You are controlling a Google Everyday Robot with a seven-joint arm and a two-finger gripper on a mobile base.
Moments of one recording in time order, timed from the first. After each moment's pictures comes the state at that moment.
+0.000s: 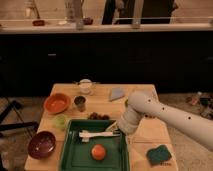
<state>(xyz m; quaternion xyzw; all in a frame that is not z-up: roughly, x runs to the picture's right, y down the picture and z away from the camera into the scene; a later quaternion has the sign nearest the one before) 0.060 0.253 0.709 -0.34 -0.36 -0.30 0.81</state>
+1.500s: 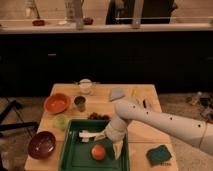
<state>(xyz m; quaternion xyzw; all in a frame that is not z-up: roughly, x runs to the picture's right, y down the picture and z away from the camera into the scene) 0.005 0.293 0.720 -0.37 -0.41 -0.28 0.78</state>
